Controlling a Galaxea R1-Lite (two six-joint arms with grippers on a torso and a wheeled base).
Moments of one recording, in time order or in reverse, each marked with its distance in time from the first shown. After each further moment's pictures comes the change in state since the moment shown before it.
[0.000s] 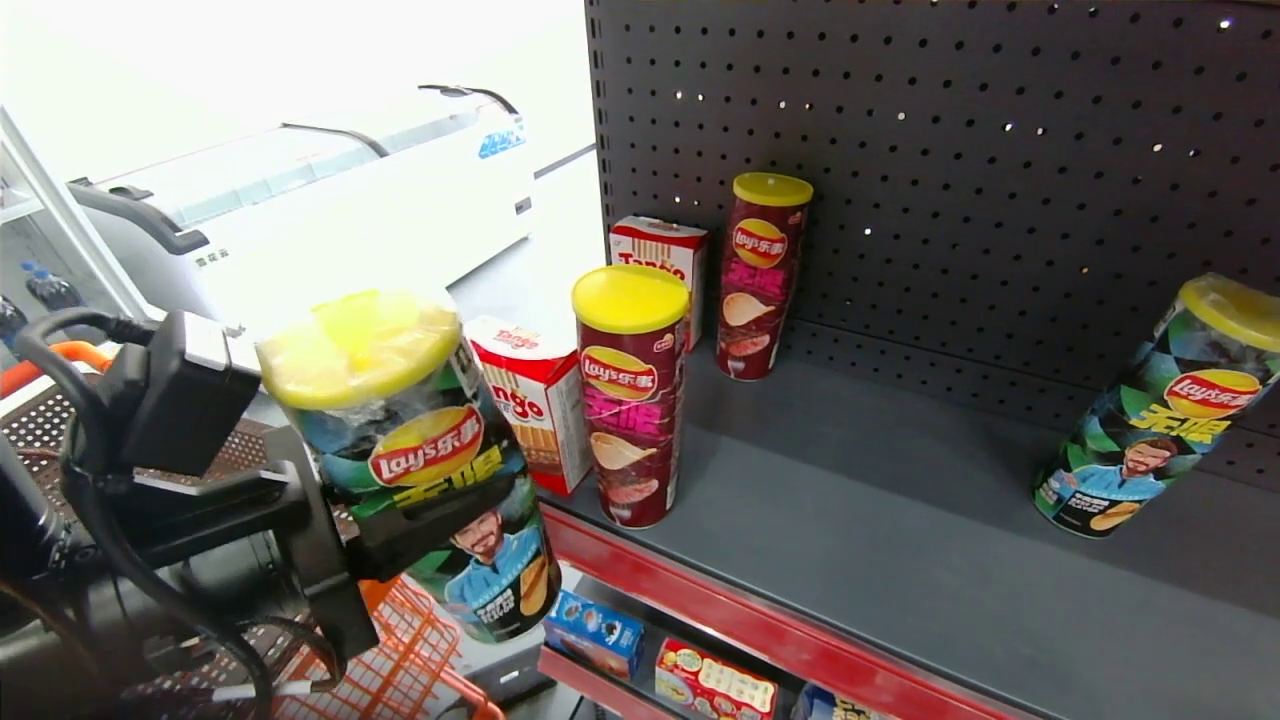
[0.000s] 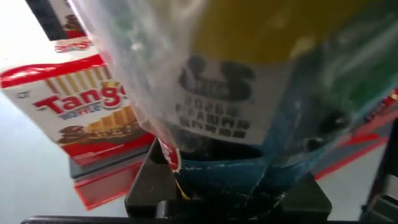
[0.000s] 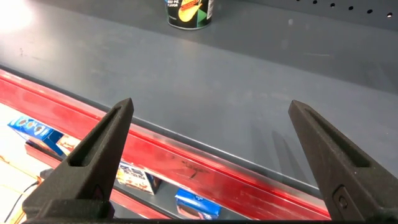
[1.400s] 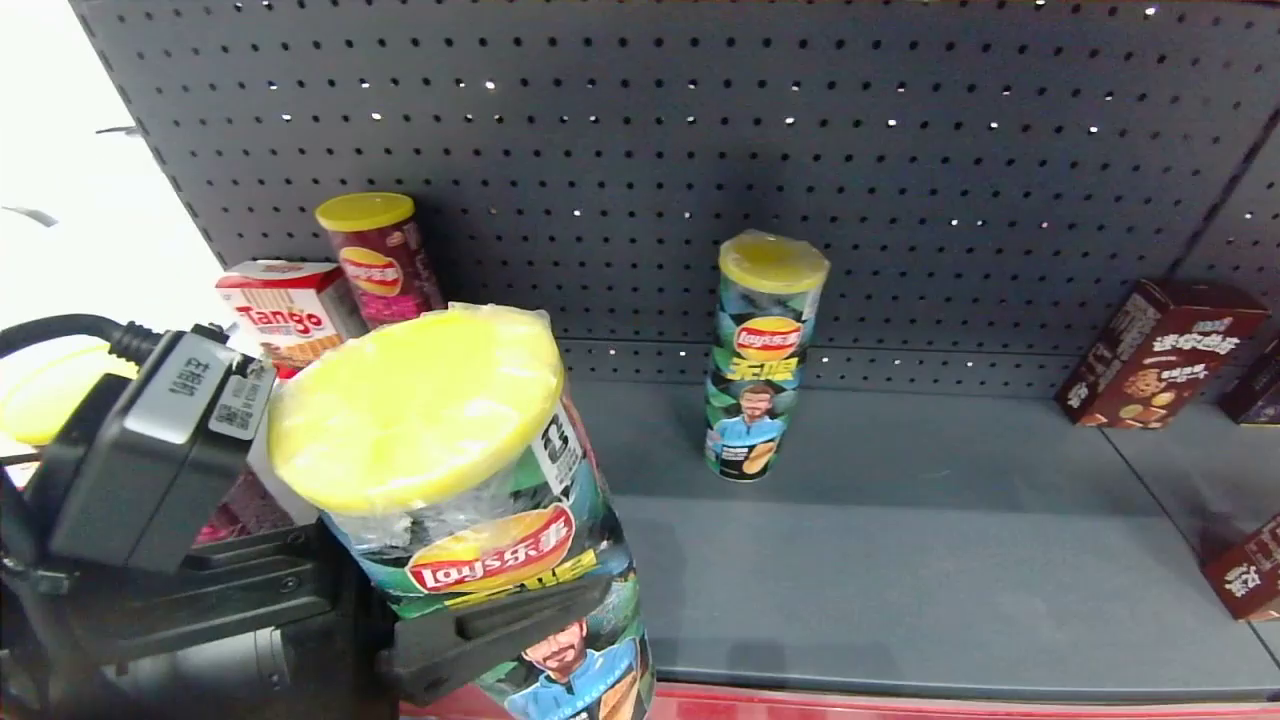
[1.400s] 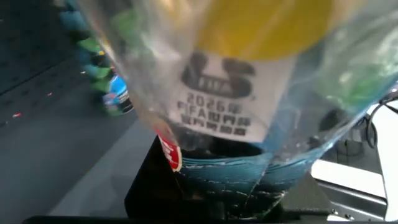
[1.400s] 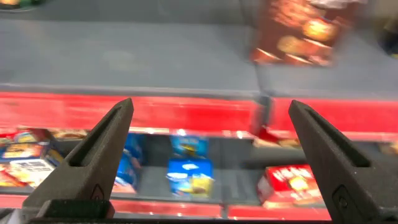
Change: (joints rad) left arm -0.239 -0.021 -0.049 0.044 -0.056 0.001; right arm 0.000 0.000 0.000 0.000 0.009 0.001
